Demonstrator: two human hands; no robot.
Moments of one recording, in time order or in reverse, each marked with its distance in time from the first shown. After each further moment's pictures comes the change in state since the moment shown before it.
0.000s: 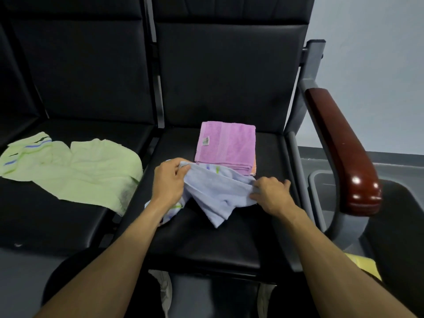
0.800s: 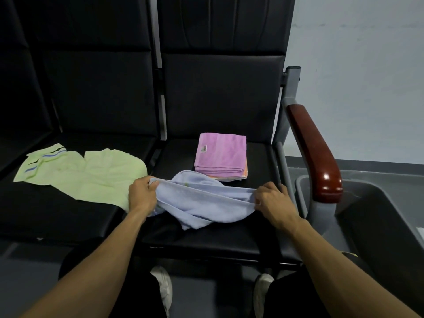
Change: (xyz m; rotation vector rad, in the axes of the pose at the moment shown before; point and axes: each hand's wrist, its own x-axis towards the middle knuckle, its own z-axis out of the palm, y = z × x) left_hand -0.036 -0.034 -0.051 0.159 0.165 -0.259; right_hand -0.061 0.026 -0.001 -0.266 0.133 -0.226
